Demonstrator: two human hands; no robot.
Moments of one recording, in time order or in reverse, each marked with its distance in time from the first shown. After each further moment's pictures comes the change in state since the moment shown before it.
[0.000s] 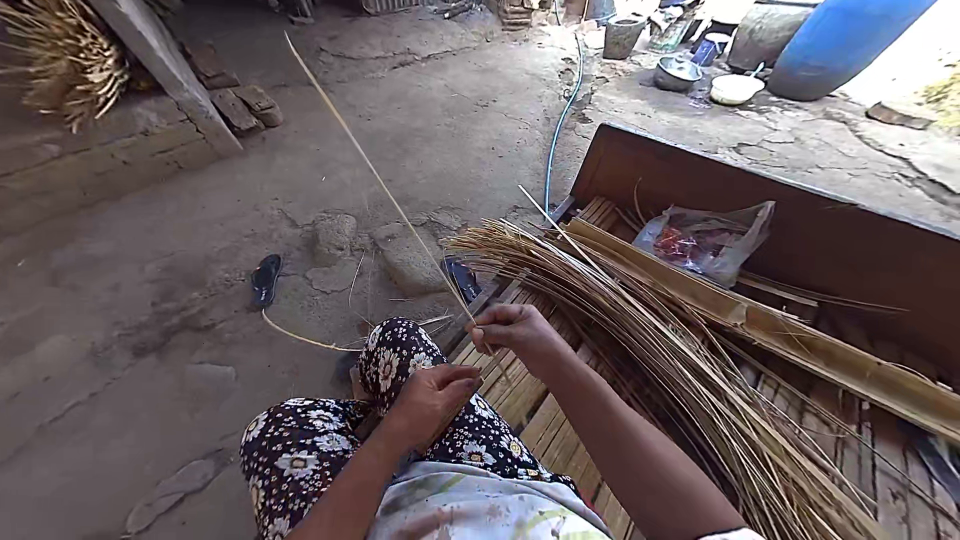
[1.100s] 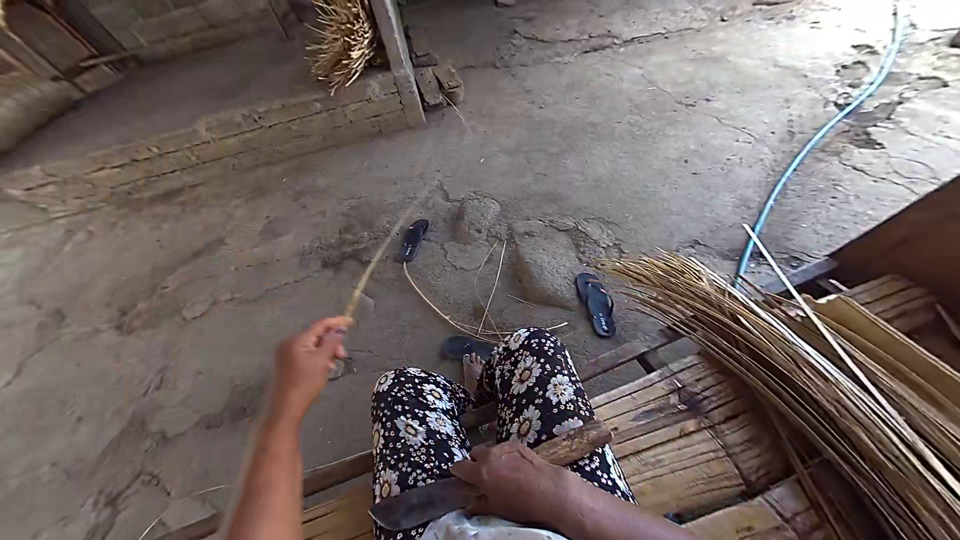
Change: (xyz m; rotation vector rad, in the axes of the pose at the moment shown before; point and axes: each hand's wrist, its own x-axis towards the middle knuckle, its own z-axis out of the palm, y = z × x) left_hand -0.182 -0.035 -0.229 0.516 1.075 -0.224; right_hand 0.021 0.114 0.179 -1.176 -1.218 -0.167
